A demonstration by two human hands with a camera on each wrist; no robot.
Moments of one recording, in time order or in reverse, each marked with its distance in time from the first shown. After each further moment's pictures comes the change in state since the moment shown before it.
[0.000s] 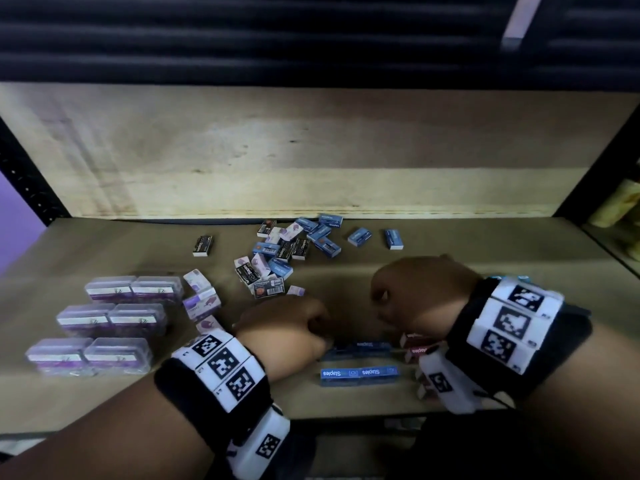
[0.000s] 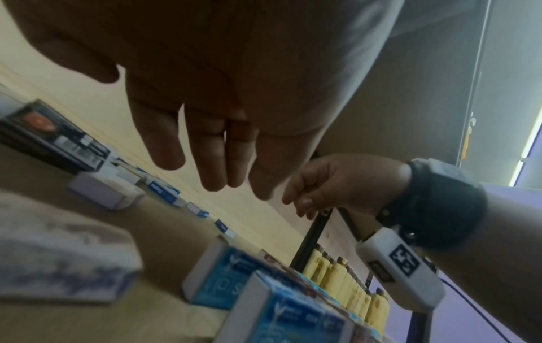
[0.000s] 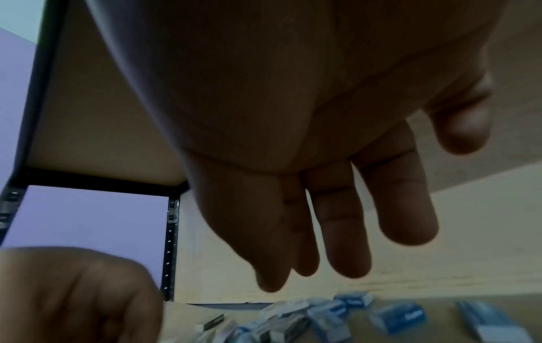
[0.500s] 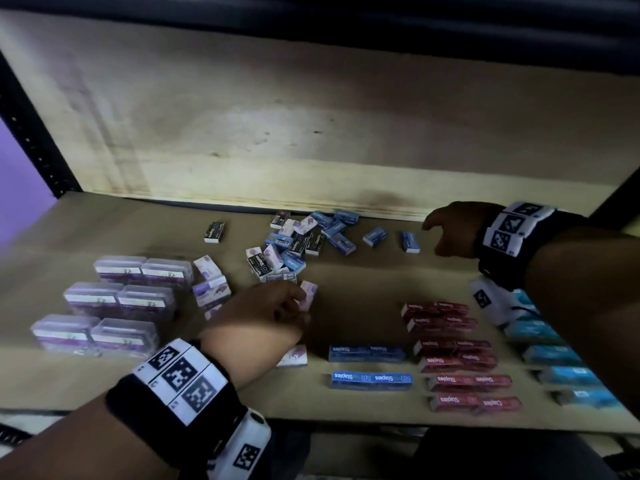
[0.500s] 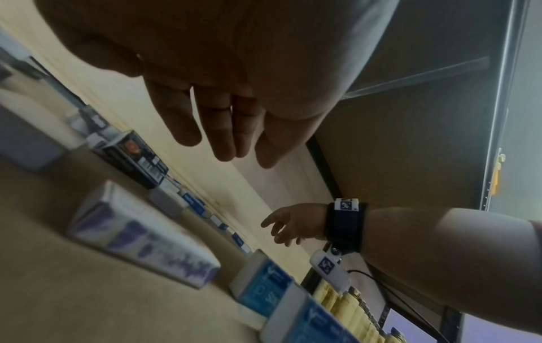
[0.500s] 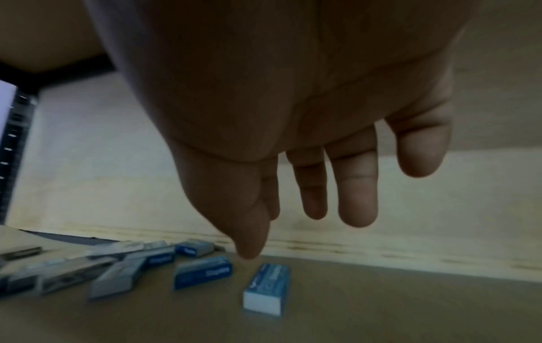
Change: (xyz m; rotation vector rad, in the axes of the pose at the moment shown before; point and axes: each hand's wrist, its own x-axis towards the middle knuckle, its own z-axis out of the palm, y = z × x) left_hand -0.020 -0.042 0.000 -0.378 0.244 -0.096; right_hand 0.108 0.107 -0.013 -0.118 -0.077 0.241
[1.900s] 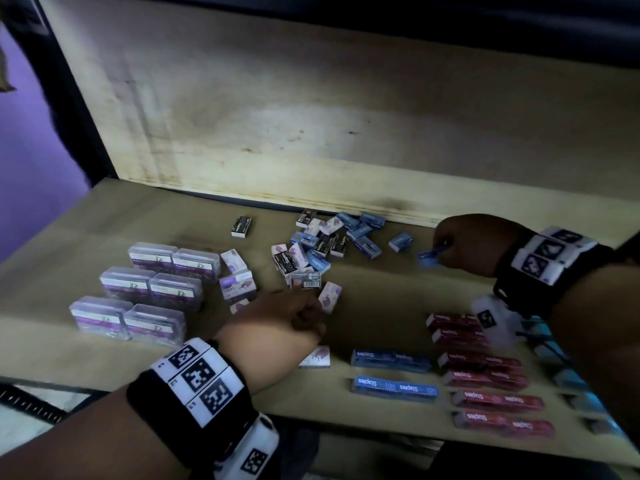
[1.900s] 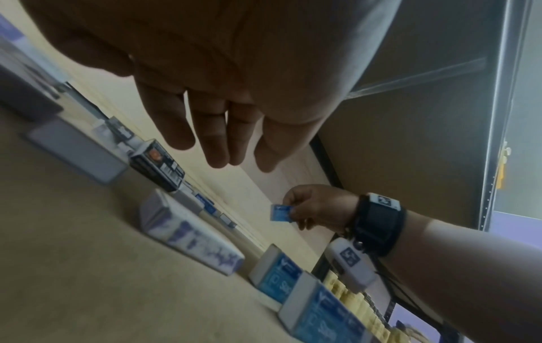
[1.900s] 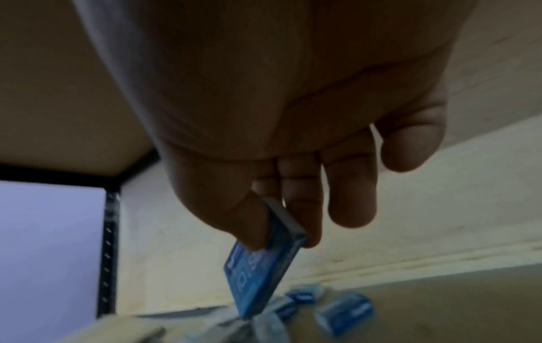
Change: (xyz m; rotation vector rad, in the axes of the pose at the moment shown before) left_hand -0.008 -0.014 -0.005 0.132 0.009 0.038; right_hand 0.000 -0.028 0.001 0.083 0.145 -0.187
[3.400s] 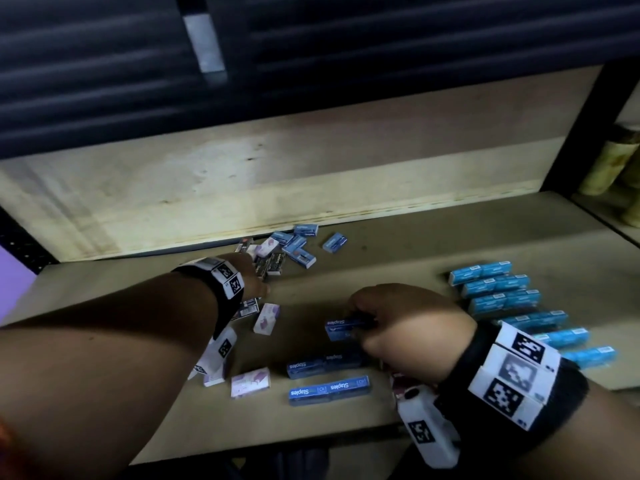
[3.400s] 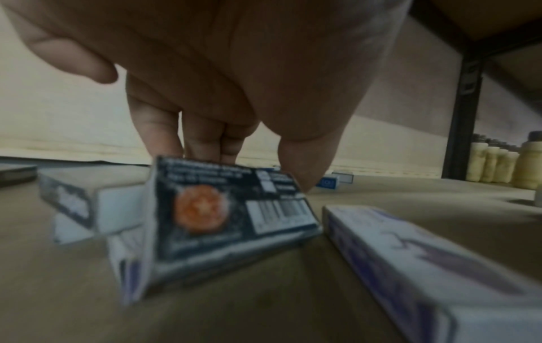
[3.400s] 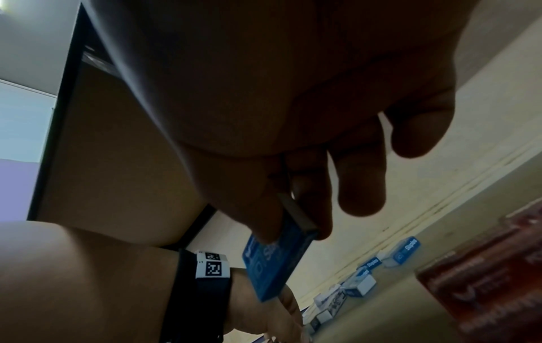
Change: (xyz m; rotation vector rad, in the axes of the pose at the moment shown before) left_hand 0.180 0.009 0.004 0.735 -0.331 -0.182; right_hand -0.148 -0.046 0.034 0.484 0.079 -0.020
